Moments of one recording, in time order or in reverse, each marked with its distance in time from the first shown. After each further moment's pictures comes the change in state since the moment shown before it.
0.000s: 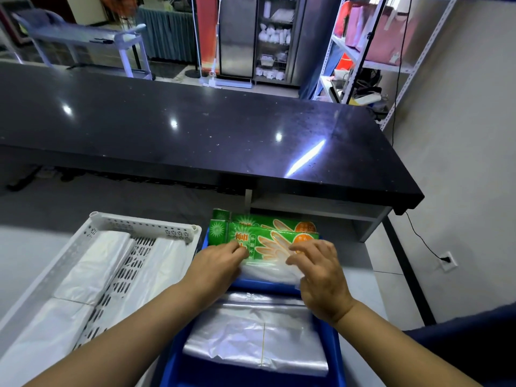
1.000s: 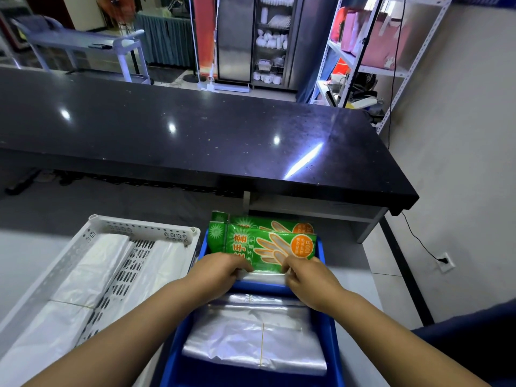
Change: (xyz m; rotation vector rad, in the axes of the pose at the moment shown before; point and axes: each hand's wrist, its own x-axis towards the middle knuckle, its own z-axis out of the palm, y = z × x) left_hand 0.007 -0.010 0.021 -0.355 -0.276 -0.173; right_hand 0.003 0.011 0.014 0.062 -0.678 0.423
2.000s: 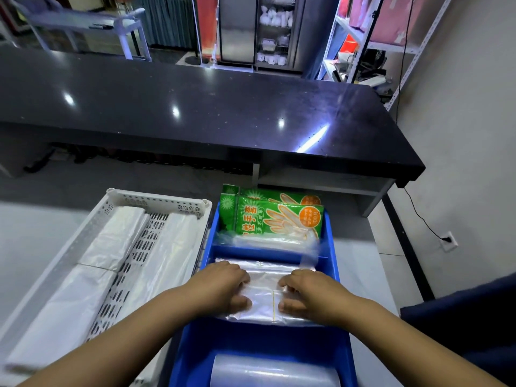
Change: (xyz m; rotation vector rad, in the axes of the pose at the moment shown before) left_hand -0.076 0.019 0.014 0.238 -0.246 0.063; right_hand -0.066 -0.026 0.021 -0.115 -0.302 -0.191
